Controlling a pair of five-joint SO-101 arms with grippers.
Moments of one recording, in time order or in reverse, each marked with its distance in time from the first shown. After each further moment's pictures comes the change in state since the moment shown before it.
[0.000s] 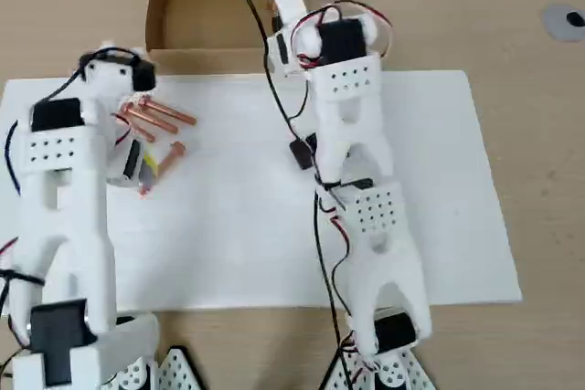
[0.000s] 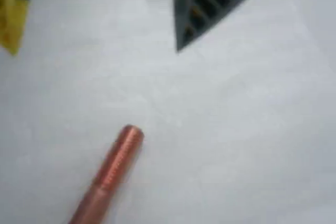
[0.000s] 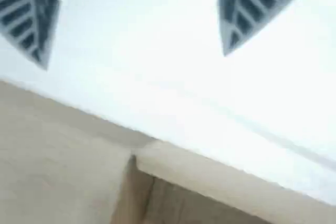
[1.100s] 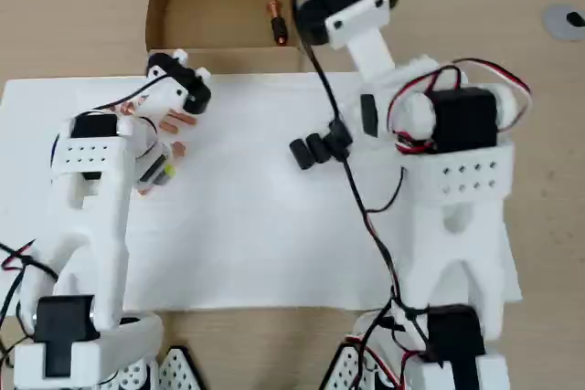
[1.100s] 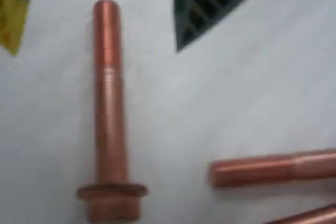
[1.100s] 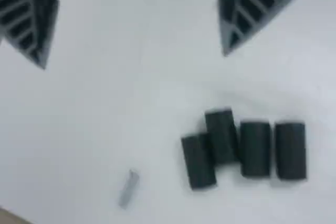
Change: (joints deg) left arm 6.0 2.3 12.7 -22.2 -20.3; right arm 8.2 -69.4 73.8 -0.7 10.5
